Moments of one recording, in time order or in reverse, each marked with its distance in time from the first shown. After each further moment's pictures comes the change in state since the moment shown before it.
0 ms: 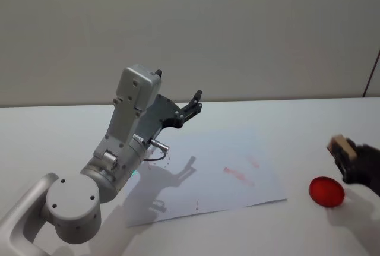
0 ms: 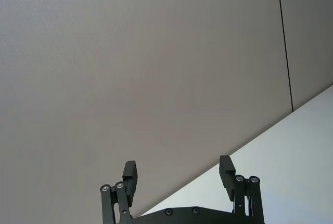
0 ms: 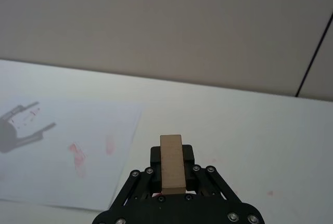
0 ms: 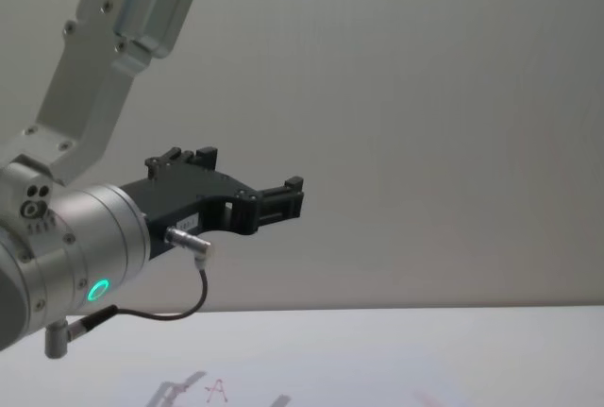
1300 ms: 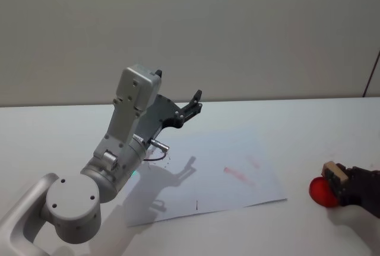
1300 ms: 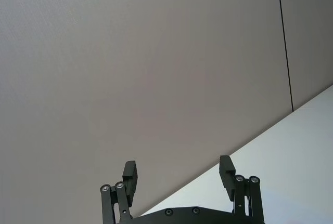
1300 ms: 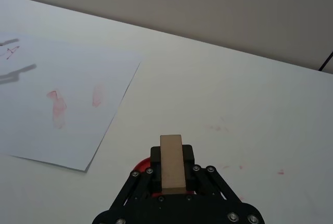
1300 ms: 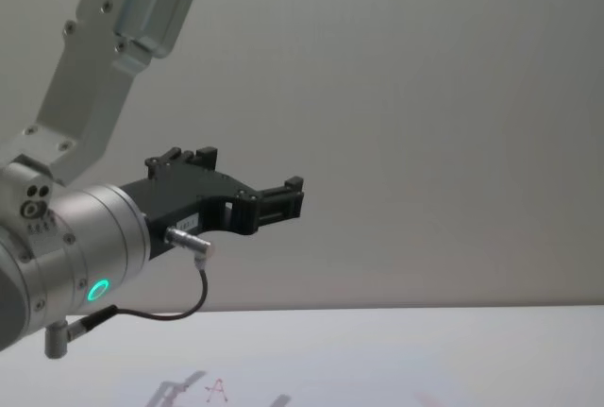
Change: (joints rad) left arm 0.000 0.000 0.000 0.000 0.000 0.000 0.000; right arm 0.054 -0.002 -0.034 0.145 -0.152 0.047 0.109
